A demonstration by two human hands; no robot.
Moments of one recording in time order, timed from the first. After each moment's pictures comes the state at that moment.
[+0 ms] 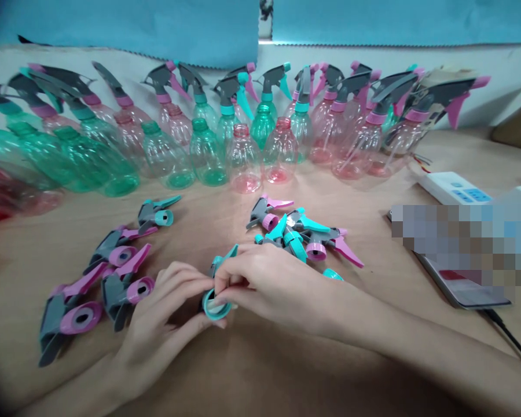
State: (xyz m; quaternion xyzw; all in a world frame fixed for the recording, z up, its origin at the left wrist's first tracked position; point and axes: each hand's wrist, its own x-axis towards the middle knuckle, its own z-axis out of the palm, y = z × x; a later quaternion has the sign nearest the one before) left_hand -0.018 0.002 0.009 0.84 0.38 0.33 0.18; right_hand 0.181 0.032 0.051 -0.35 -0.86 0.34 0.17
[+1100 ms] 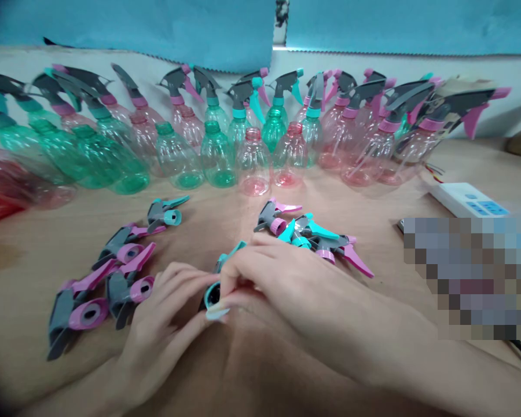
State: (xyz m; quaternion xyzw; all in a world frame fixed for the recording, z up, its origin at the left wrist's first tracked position) left_hand -0.024 -0.005 0.002 0.83 0.42 0.33 0.16; right_hand 0.193 0.017 0.074 -0.38 -0.85 0.31 0.18
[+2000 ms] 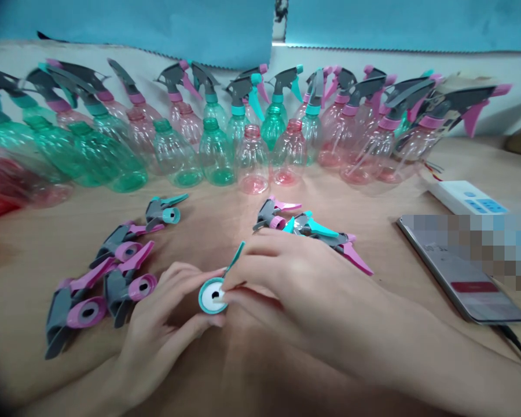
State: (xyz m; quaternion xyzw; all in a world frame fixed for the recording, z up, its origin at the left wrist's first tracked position) left_hand -0.020 -0.004 0.003 0.80 0.41 0.38 0.22; right_hand 0.196 0.017 0.076 -0.32 -0.89 0.22 0.22
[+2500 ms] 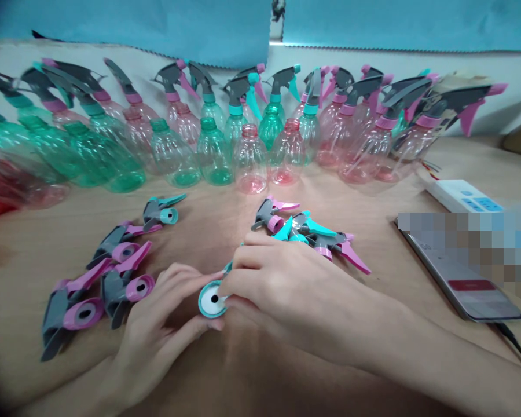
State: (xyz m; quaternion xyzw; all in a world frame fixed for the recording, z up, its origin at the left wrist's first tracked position) left_hand -0.021 -0.003 0.004 0.82 0.39 0.36 0.20; right_hand 0.193 0.022 0.065 -0.28 -0.92 0.20 0.19
